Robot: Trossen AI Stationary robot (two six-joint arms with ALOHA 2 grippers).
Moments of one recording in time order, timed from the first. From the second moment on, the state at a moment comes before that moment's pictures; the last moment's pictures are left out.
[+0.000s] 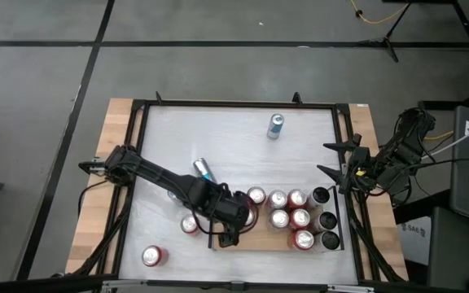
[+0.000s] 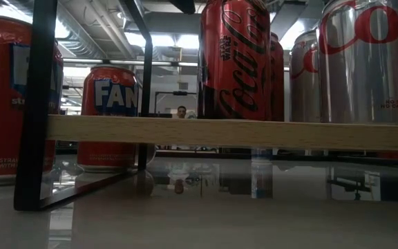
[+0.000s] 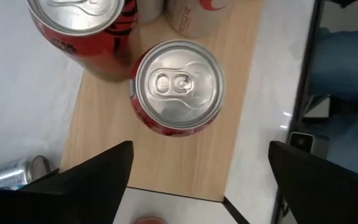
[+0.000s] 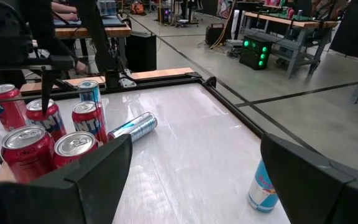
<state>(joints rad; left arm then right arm) -0.38 2.00 1.99 -1.12 -0.10 -0.65 0.88 0.55 0.76 -0.73 1.16 0.49</state>
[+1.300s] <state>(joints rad) -0.37 2.03 1.86 -0.96 -0.22 -0.62 0.88 0.55 0.76 -0.74 1.16 0.49</state>
